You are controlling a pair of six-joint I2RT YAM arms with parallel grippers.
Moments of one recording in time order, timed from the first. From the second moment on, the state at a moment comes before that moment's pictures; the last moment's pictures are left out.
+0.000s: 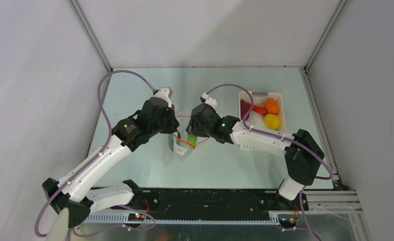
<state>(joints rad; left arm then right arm) -0.70 1.08 1.12 -0.72 -0.18 -0.53 0.97 1.67 1.27 -0.33 0.25 0.92</state>
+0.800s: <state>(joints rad) -0.69 1.07 1.11 -0.72 -0.19 -0.53 1.00 1.30 1.24 -0.41 0.49 0.64</state>
